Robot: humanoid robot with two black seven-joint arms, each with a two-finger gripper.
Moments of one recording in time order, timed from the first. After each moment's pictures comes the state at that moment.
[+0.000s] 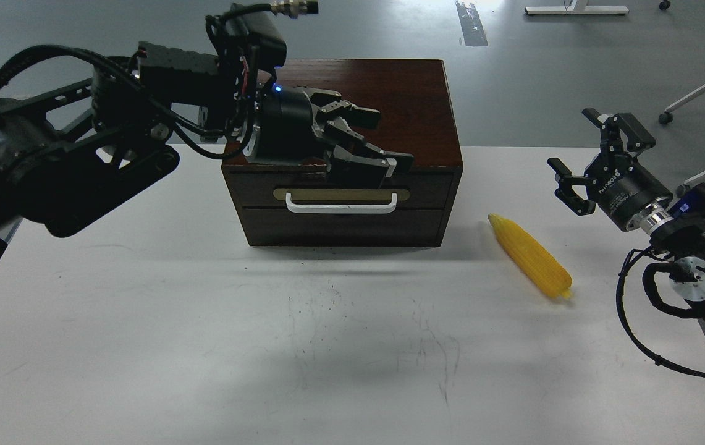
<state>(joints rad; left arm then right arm) -1.19 0.43 -0.44 -1.32 1.91 -0.49 -0.49 0.71 -0.54 0.43 0.70 -0.09 0.49 0.49</state>
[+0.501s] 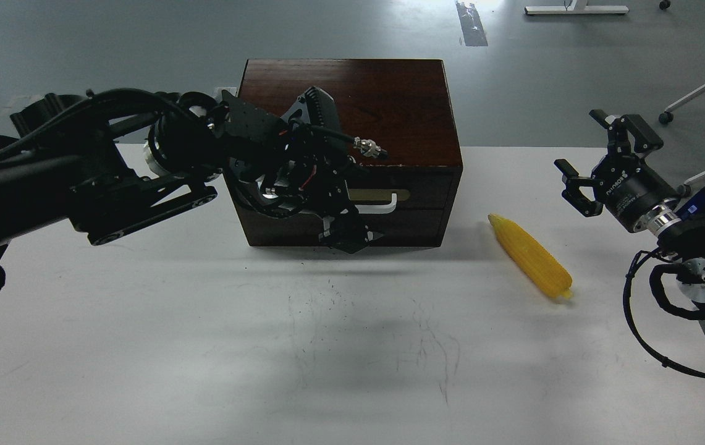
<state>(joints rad) -1.32 0.34 -0.15 -1.25 2.18 -0.49 -0.49 0.70 -0.56 0.43 0.71 -0.09 0.49 0.49</state>
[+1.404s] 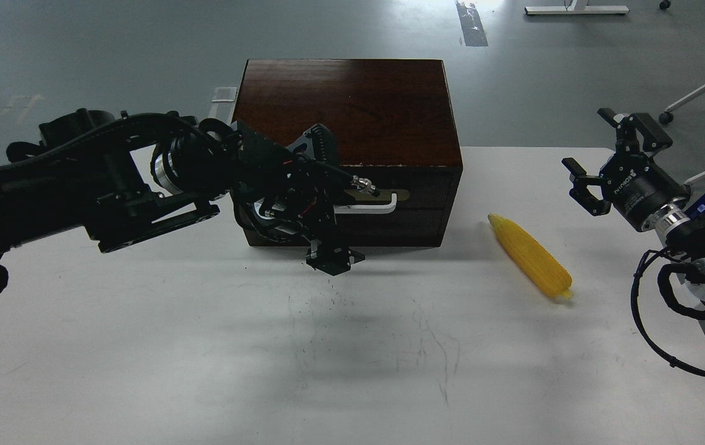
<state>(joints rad) -1.32 0.32 -0.04 -1.18 2.18 -0.45 -0.49 0.70 -0.58 0.43 0.71 -0.09 0.49 0.49</state>
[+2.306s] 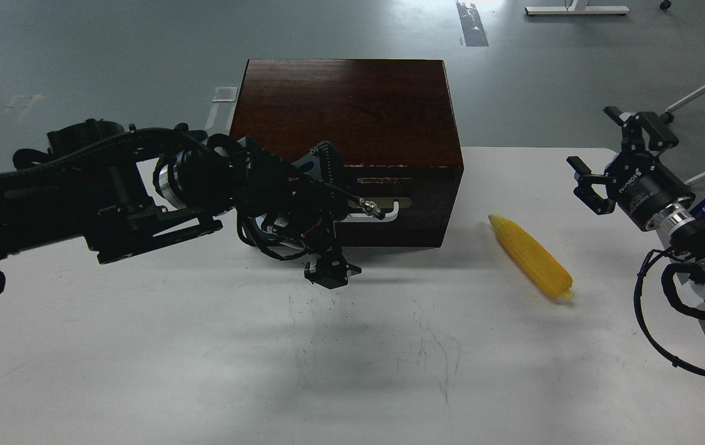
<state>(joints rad) -1.32 0.34 0.00 -1.28 2.18 -0.48 -0.49 0.69 -0.59 0.44 0.71 -0.09 0.49 0.49</state>
